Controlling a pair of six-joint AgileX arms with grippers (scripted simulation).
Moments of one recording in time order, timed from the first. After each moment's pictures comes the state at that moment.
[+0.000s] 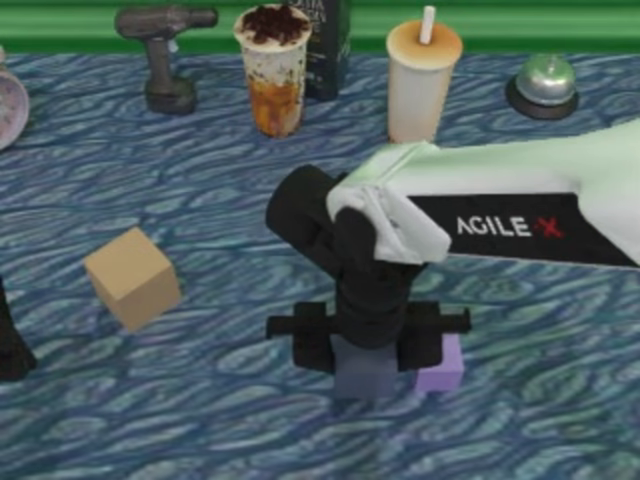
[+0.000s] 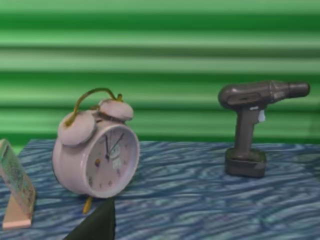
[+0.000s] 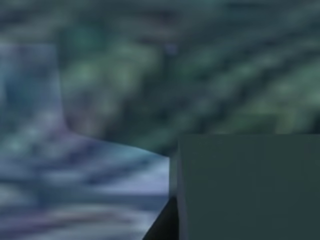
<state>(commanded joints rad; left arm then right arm) 0.02 0.00 0.00 0.00 0.00 0.00 0.81 2.17 1.47 -0.86 0.02 0.81</state>
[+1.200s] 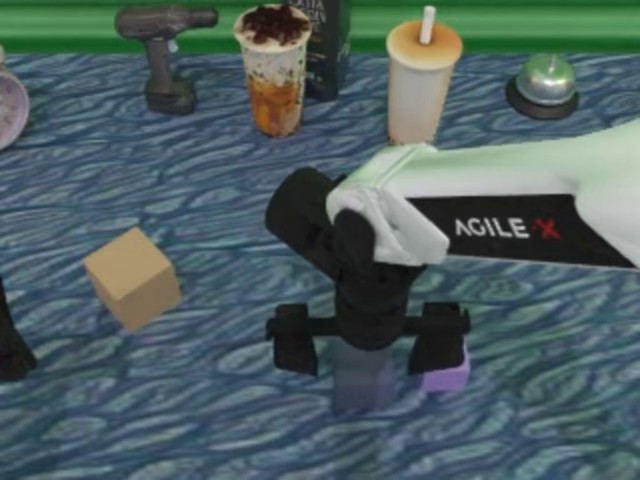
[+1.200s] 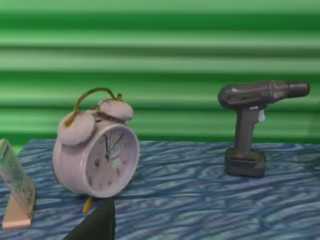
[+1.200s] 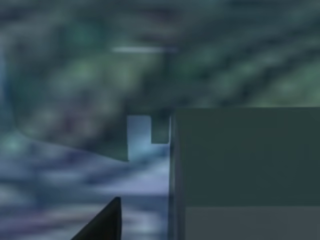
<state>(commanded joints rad) 0.02 0.00 0.00 0.00 0.00 0.00 0.81 2.17 1.47 -0.86 0.02 0.81</state>
